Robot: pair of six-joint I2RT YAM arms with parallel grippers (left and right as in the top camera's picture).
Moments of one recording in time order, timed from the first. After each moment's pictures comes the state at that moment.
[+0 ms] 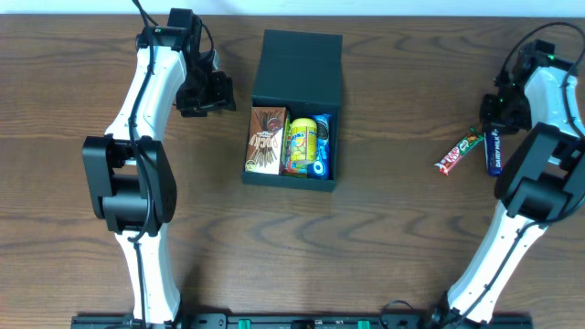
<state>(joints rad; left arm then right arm) -0.08 2.21 1.95 -1.21 0.26 -0.17 -0.37 2.42 2.04 -1.13 0.08 -0.08</state>
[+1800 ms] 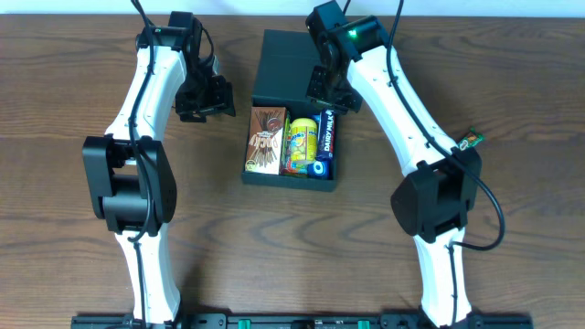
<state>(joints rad) -0.08 2.21 1.95 -1.26 0.26 -0.17 0.44 2.28 2.28 -1.41 -0.01 0.75</state>
